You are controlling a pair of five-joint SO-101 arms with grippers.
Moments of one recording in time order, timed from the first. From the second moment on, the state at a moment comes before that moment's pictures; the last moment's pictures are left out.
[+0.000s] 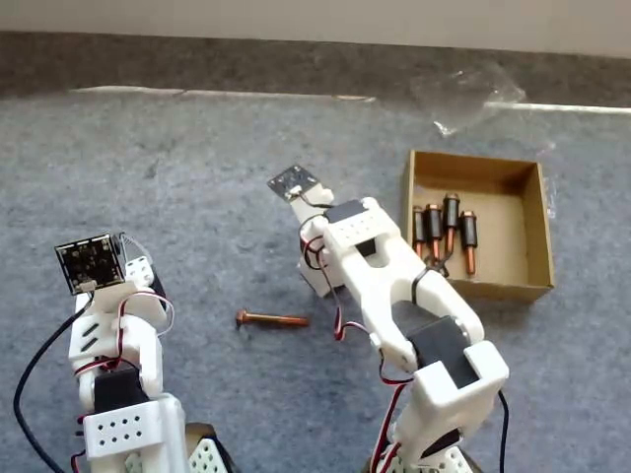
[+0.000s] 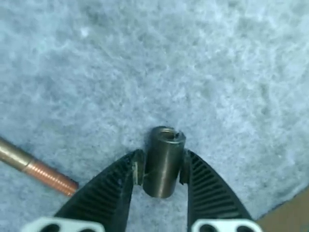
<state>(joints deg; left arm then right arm) -20.6 -91.6 96.2 26.0 6.5 -30.0 10.5 21.0 57.4 17.5</state>
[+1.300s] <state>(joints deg) -20.6 -91.6 96.2 26.0 6.5 -30.1 -37.6 27.7 74.4 17.7</state>
